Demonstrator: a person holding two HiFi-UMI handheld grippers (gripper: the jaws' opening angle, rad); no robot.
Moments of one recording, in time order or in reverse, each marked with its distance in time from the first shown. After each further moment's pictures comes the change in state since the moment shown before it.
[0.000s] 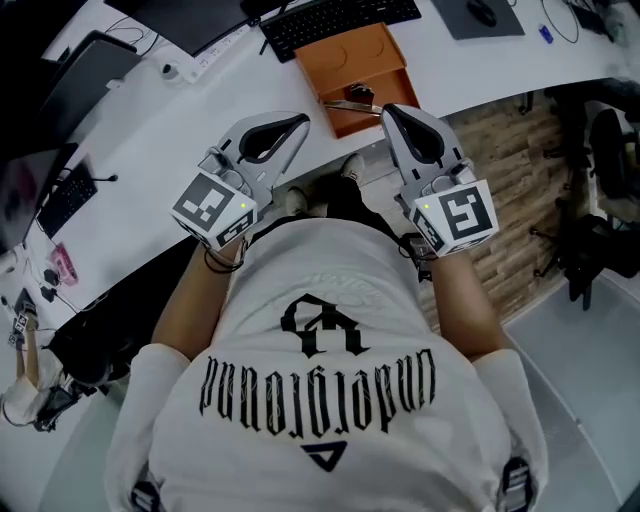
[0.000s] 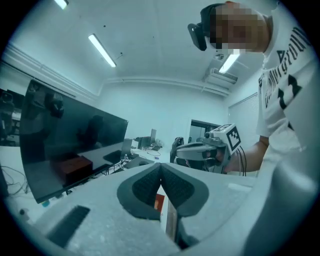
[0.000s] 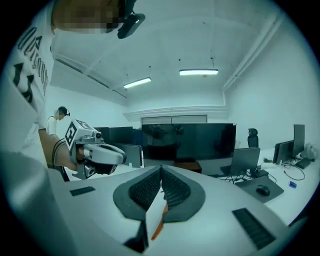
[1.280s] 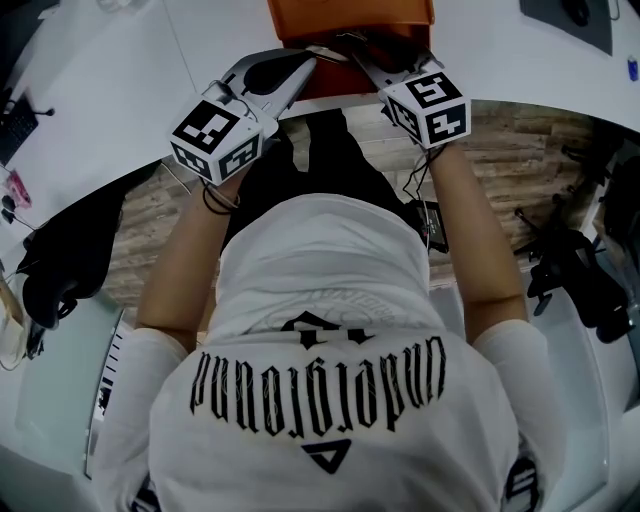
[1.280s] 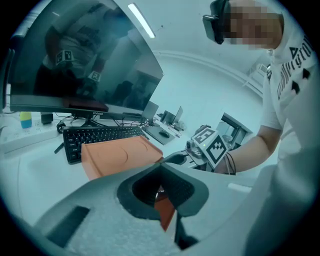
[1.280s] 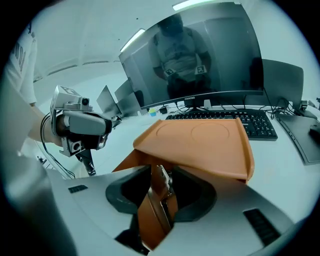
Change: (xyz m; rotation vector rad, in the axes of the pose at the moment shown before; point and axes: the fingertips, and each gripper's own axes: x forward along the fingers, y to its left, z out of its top) left arm 0.144 0.080 -0.181 -0.354 0.208 0.206; right arm 0.137 -0.104 -0.272 0.118 0.535 0.378
